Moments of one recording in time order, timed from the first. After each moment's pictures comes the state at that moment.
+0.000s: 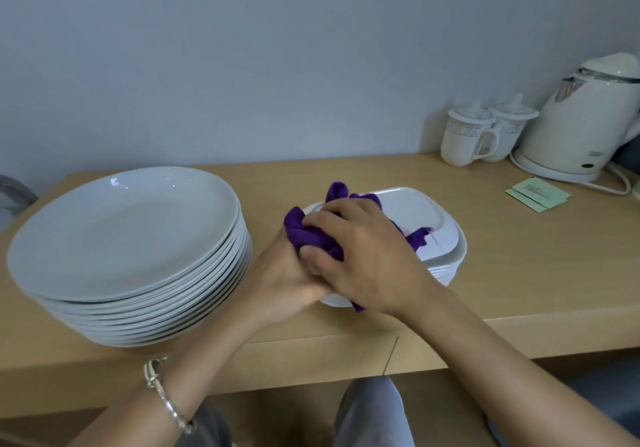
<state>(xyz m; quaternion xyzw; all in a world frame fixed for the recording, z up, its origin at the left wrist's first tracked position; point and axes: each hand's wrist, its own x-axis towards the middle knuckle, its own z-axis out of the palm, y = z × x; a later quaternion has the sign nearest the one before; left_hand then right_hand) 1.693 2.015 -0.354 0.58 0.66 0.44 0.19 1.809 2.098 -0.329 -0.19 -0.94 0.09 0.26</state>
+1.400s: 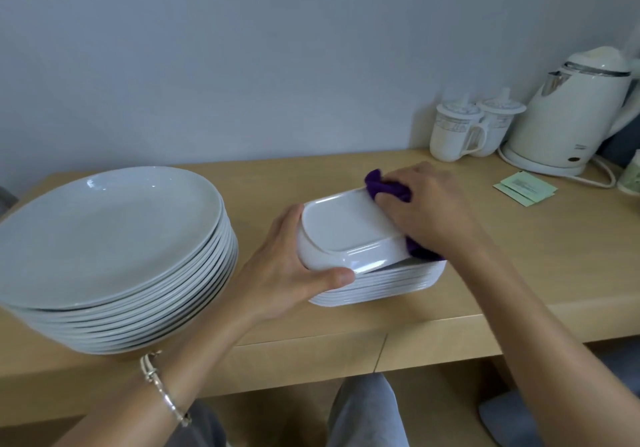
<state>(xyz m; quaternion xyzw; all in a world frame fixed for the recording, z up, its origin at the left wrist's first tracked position) 1.689 2.024 -0.366 0.54 0.71 0.40 0.19 1.848 2.178 -0.317 -0.39 -0.87 0.13 0.26</state>
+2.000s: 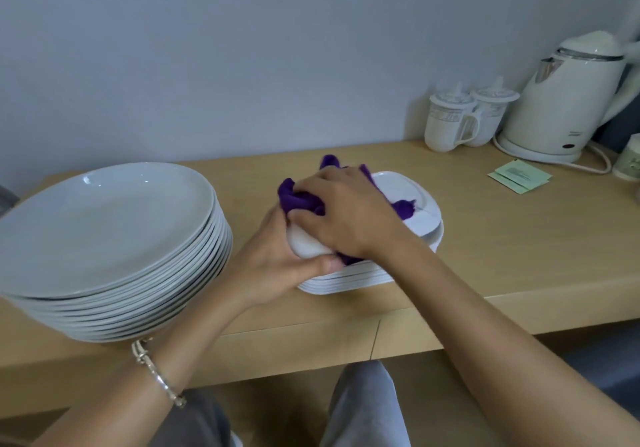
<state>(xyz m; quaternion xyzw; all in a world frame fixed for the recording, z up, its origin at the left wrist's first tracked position) 1.689 2.024 -0.364 0.53 0.70 0.43 0.23 1.795 2.140 -0.325 -0.24 -0.94 0.09 0.21</state>
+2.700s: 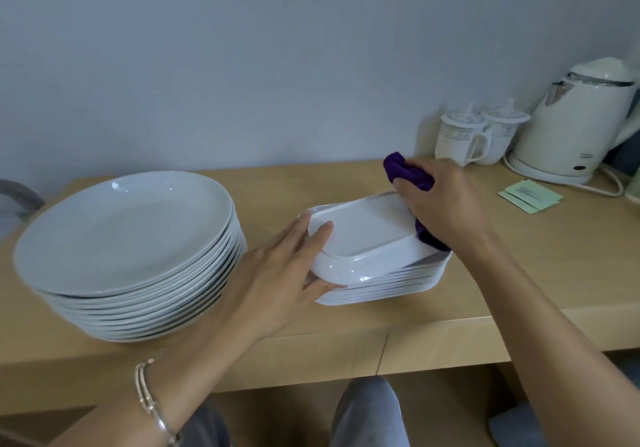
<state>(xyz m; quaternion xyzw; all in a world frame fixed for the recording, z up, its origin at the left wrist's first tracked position) 1.700 1.997 -0.350 0.65 0.73 0.15 -0.16 1.855 2.192 -0.314 -0.37 -0.83 0.19 0.37</state>
